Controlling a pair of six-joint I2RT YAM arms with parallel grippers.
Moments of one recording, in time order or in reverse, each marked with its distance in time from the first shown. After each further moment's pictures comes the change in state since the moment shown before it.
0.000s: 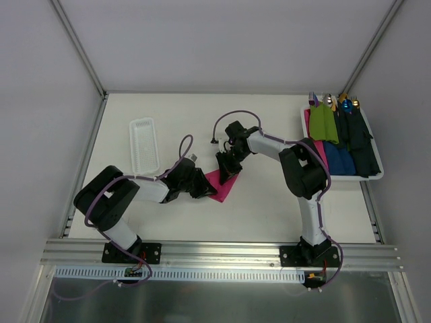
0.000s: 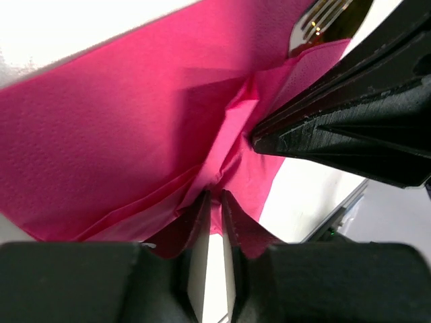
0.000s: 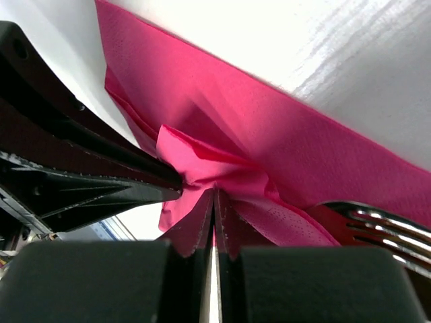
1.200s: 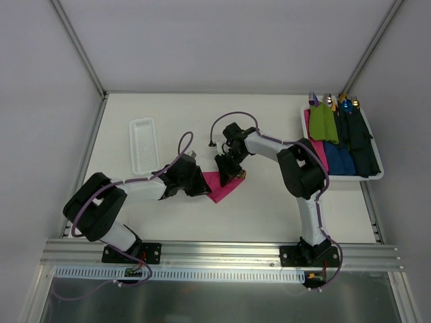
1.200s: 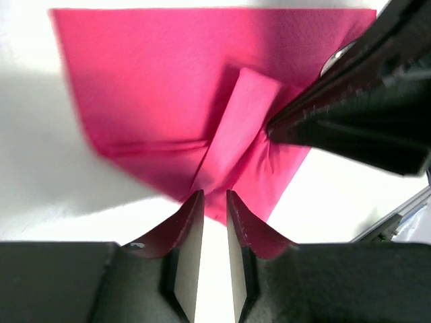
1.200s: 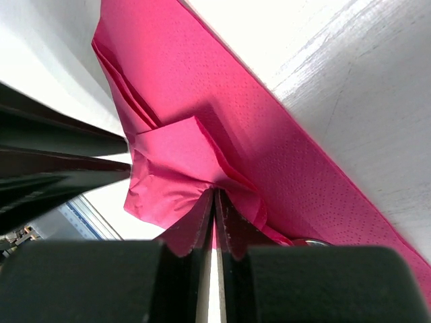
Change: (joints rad) left arm -0.004 -0.079 0.084 -0.269 -0.092 0.144; right arm 0.019 0.013 0.010 -0.033 0.051 -0.061
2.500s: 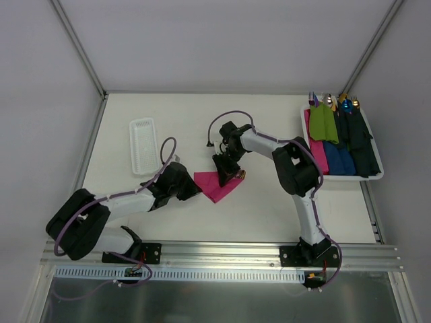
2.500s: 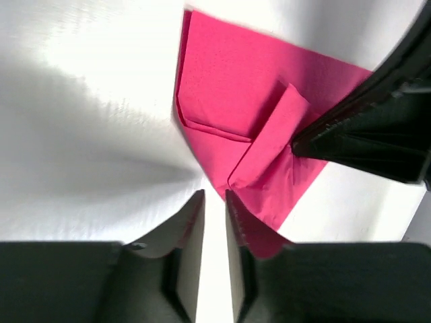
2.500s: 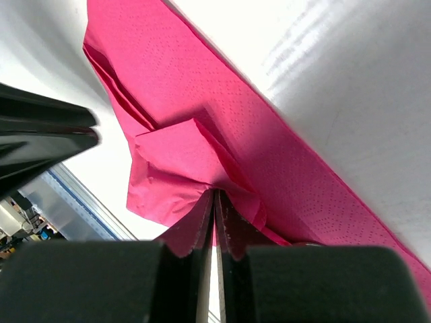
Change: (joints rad) left arm -0.003 -0.169 -0.148 0.023 -0.171 -0.157; right arm 0.008 0.067 0.106 -0.107 0.004 0.011
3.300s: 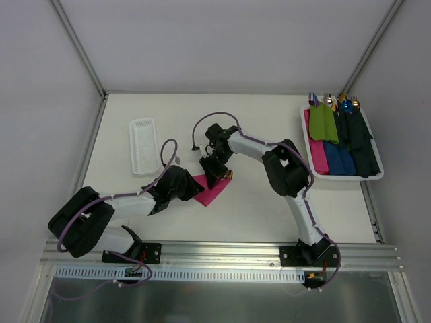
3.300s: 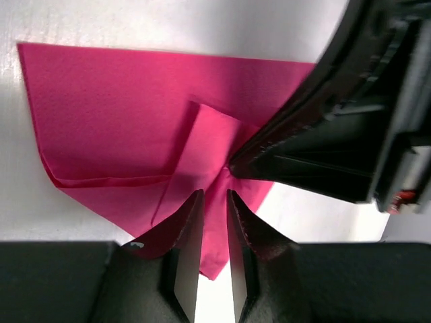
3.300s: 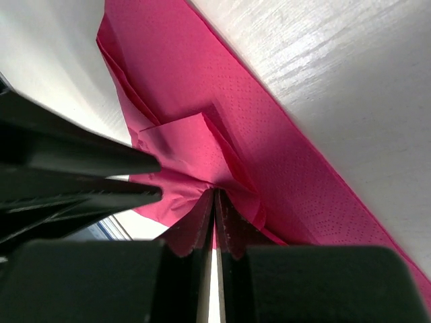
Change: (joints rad) left arm -0.013 -0.033 -0.079 0.161 -0.026 -0.026; right arm 0.095 0.084 0.135 -0.023 -0.043 -0.062
